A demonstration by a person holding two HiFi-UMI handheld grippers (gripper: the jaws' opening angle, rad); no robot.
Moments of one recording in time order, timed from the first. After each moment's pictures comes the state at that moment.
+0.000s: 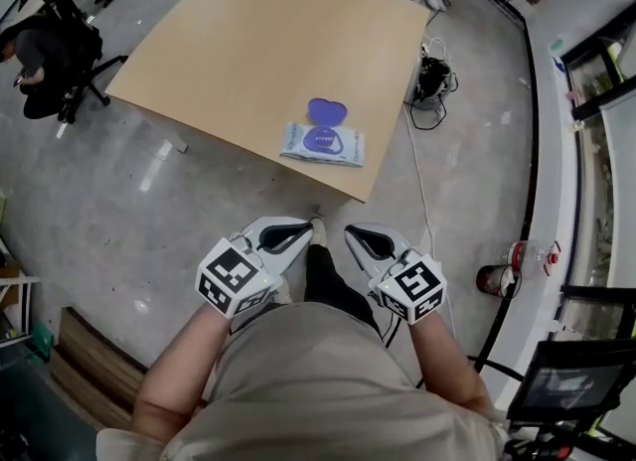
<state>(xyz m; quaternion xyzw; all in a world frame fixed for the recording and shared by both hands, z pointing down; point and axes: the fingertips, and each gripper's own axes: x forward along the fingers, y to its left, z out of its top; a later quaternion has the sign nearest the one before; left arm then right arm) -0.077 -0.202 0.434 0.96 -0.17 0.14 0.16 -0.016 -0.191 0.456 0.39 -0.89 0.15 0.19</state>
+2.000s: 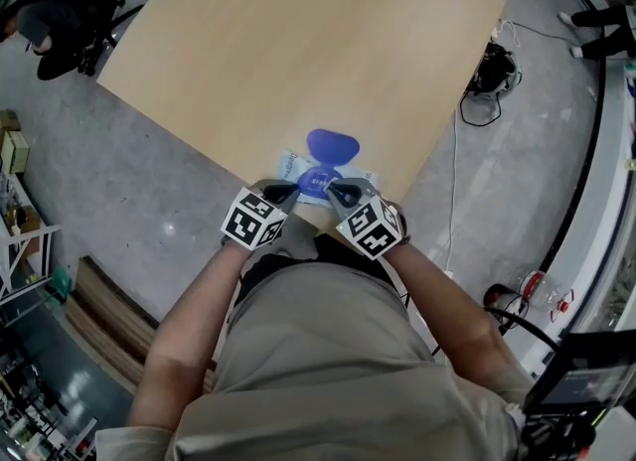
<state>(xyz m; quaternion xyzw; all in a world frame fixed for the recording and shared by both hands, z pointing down) -0.036 -0.446 0.680 0.85 -0.27 0.35 0.29 0.024 -0.446 0.675 0.22 -0.89 0.15 0.38</state>
